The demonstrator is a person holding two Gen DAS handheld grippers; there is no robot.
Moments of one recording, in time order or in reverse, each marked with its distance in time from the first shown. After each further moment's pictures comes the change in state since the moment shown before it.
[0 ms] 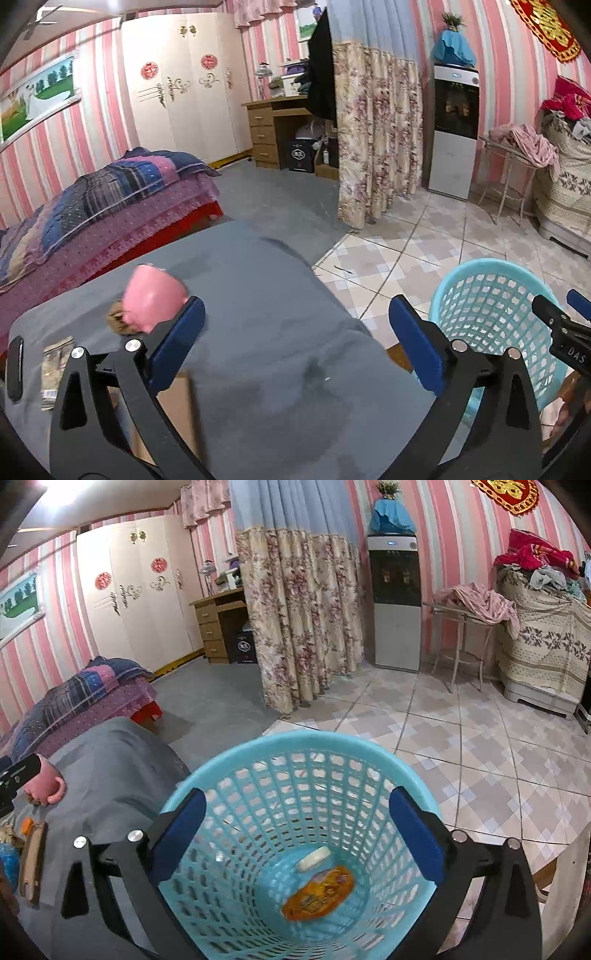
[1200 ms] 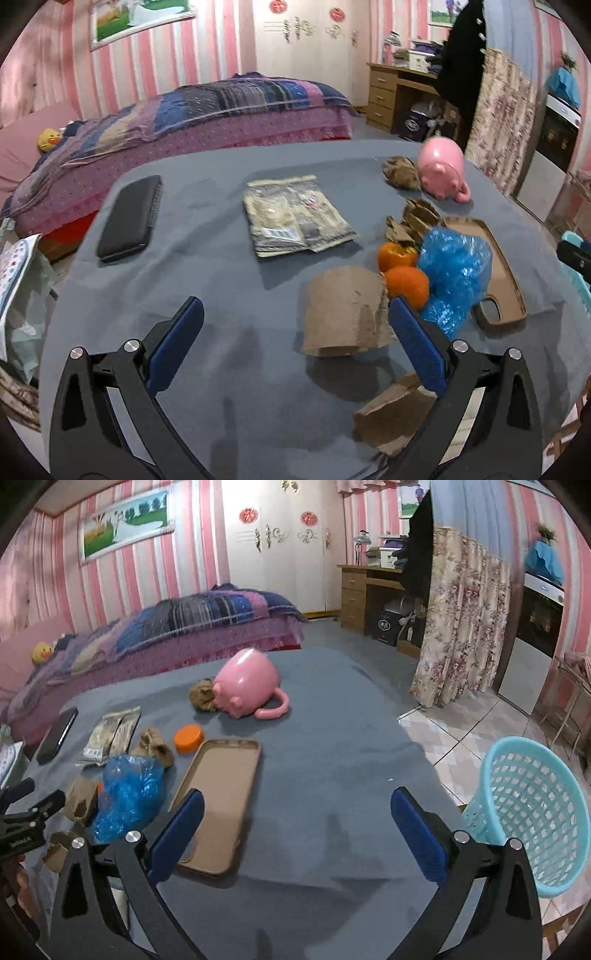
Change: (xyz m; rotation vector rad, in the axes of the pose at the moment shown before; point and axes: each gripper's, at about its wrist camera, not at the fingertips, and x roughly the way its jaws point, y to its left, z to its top) left arm -0.088 0.289 -0.173 -0.290 0.184 0.231; right arm -0.068 0.275 -0.087 -0.378 0.122 0.342
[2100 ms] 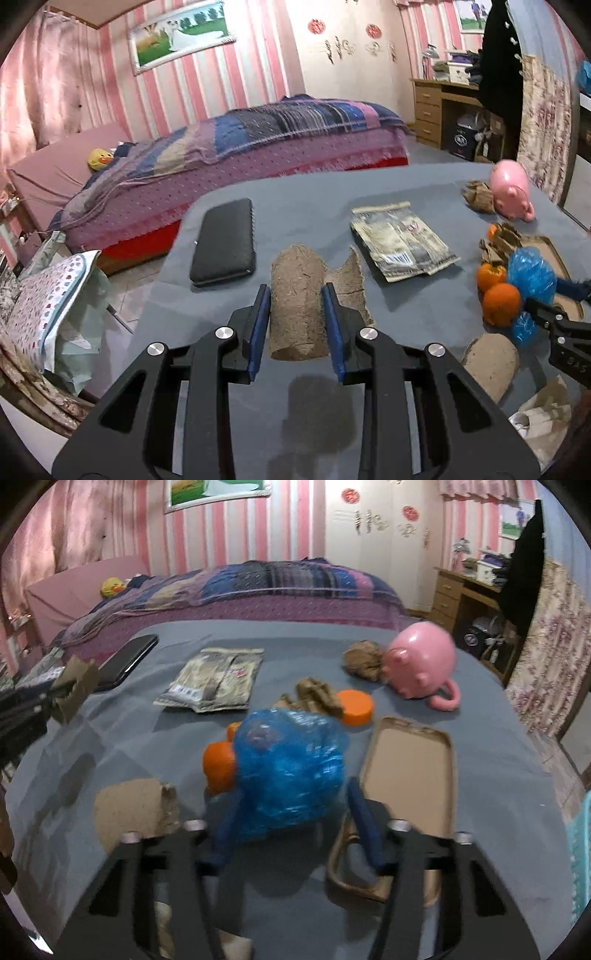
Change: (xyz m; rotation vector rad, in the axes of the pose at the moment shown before) left arm -0.029 0.059 0.002 -0.012 -0.106 0.241; right arm 0.040 0.132 -0.027 -0.257 0.079 0.245
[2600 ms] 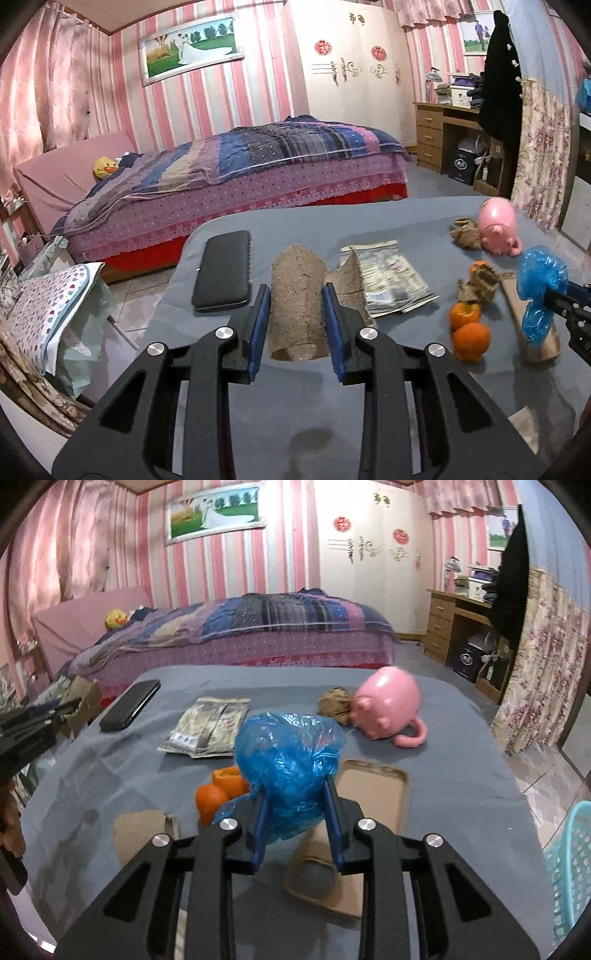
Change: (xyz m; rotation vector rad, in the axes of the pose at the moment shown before) left arm -0.029 -0.013 0.024 -0.030 -0.077 -0.013; right arm -0.046 -0.038 0.013 0.043 -0.136 0.000
